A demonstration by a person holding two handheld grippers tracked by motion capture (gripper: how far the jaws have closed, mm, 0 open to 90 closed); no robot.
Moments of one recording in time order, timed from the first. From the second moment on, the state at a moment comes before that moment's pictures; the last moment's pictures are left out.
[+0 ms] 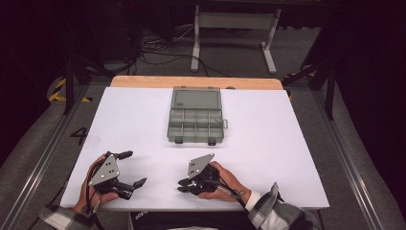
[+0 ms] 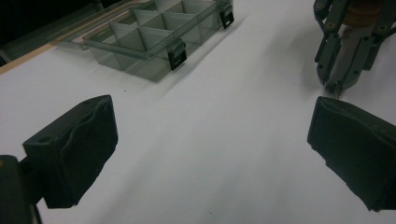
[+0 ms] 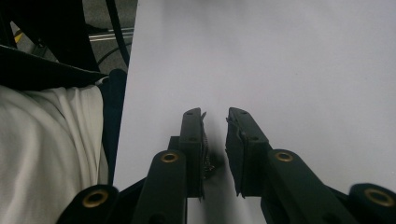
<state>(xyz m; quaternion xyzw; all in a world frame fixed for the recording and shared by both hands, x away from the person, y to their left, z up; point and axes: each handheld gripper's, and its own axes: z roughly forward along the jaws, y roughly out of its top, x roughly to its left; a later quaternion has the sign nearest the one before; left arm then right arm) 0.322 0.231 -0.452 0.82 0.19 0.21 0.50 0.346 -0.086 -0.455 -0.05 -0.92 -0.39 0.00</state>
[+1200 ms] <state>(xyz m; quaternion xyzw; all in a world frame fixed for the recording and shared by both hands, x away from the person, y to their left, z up) 0.324 0.230 -0.453 0.82 0.19 0.21 0.50 0.347 -0.098 -0.456 -0.06 -0.93 -0.37 -0.03</state>
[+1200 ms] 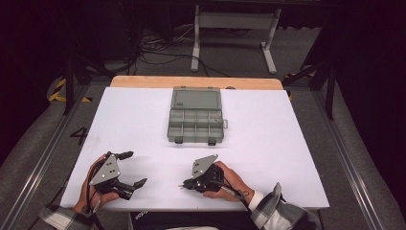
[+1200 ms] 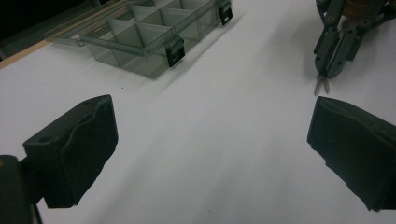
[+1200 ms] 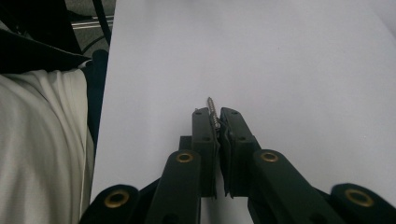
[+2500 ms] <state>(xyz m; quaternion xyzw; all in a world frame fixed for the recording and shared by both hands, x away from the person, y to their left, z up) 0.324 0.229 -0.454 0.83 0.19 0.21 0.49 0.345 -0.040 -0.429 0.01 -0.99 -0.16 0.01</state>
